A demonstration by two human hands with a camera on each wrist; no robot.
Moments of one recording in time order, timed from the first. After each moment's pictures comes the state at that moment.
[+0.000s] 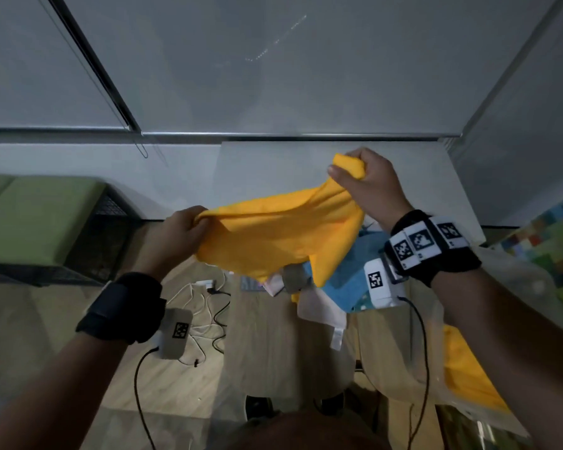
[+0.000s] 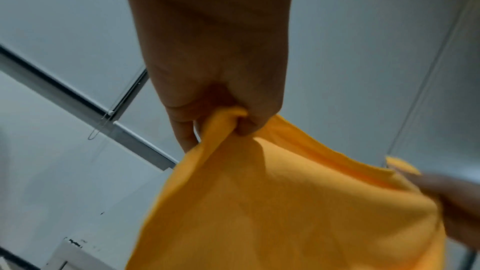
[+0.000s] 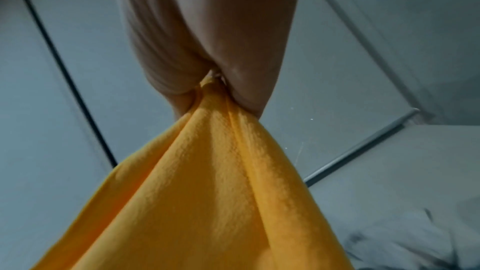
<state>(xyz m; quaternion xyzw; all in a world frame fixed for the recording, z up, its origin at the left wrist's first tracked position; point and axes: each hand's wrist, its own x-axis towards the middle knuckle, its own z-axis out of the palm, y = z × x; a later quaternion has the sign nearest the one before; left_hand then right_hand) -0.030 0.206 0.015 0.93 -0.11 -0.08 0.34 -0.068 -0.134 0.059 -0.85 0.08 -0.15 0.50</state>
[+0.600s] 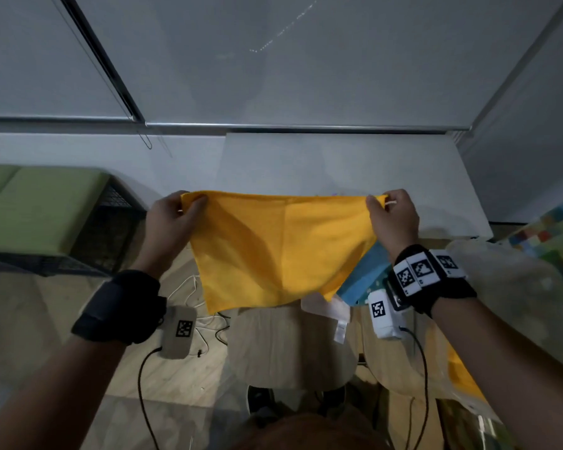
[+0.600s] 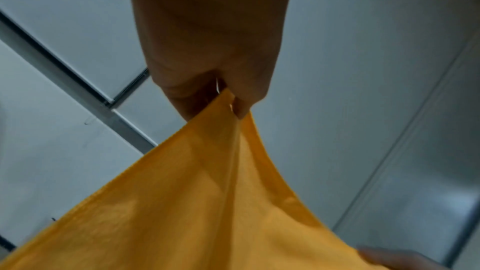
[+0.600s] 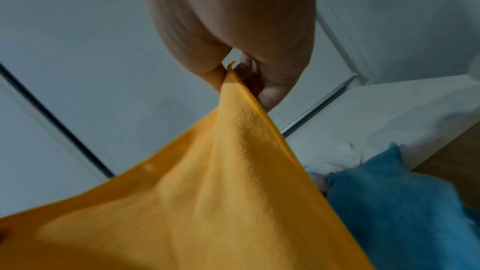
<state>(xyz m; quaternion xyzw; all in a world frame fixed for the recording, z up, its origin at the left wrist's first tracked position) -0.042 0.209 0.024 0.87 0.00 0.01 0.50 -0.106 -0.141 0.001 -0.80 0.32 -0.14 0.49</state>
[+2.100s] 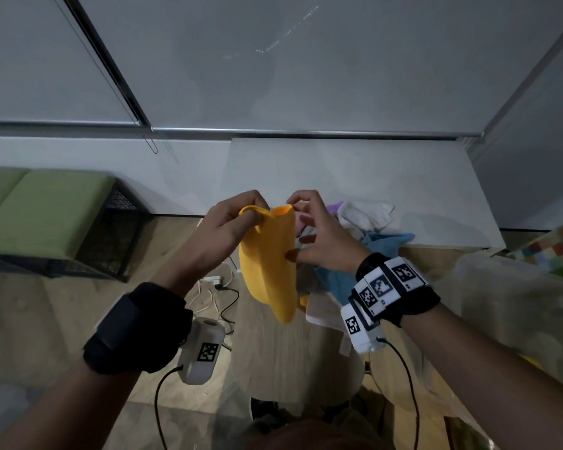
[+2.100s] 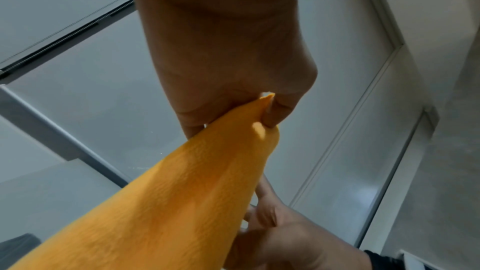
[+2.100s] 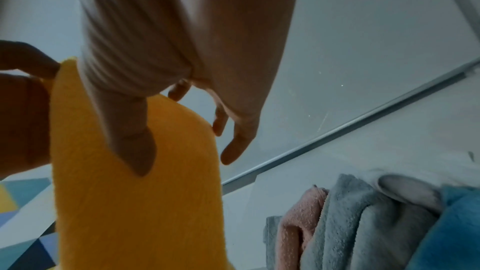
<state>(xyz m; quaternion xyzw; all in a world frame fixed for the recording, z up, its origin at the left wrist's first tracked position) -0.061 0.146 0.081 0.83 -0.21 -0.14 0.50 -0.084 -0.063 0.025 -0.83 -0.06 0.11 0.54</state>
